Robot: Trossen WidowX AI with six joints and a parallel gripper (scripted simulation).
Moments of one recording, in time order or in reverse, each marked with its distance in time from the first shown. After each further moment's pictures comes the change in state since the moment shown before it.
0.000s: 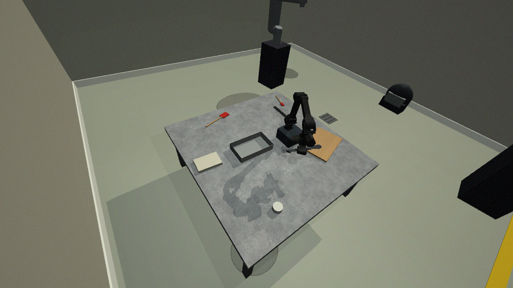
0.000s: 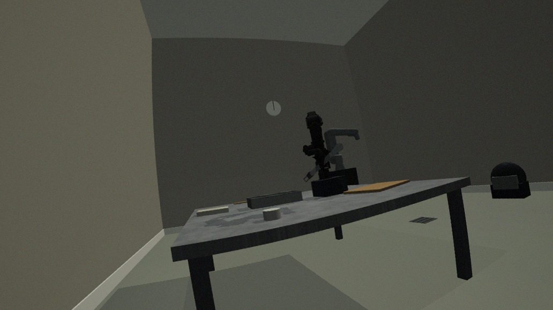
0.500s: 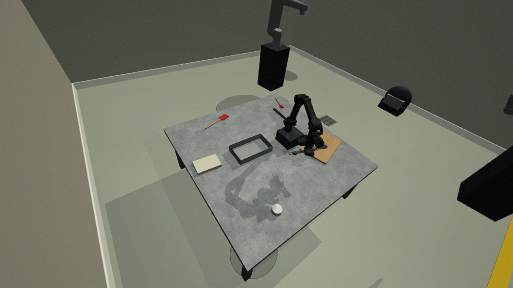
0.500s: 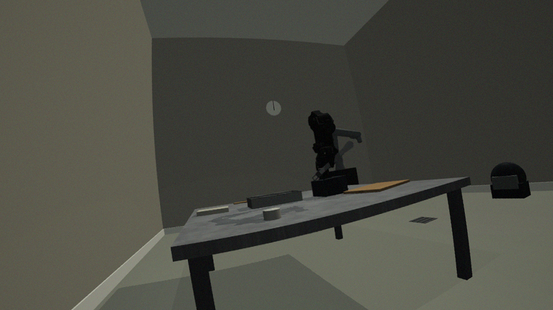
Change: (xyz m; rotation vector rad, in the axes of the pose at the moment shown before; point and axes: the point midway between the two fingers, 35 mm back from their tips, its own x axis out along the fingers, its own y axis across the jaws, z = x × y) arm 0.000 -0.022 -0.046 -0.104 0.003 -0.001
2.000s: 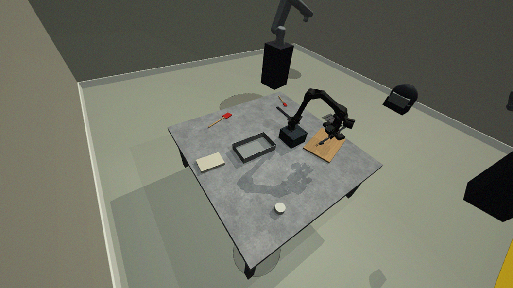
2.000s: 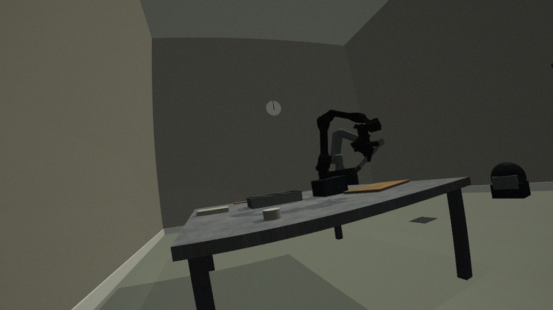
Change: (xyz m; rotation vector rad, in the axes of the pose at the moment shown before) arm -0.003 -0.178 -0.175 -0.560 0.022 -0.013
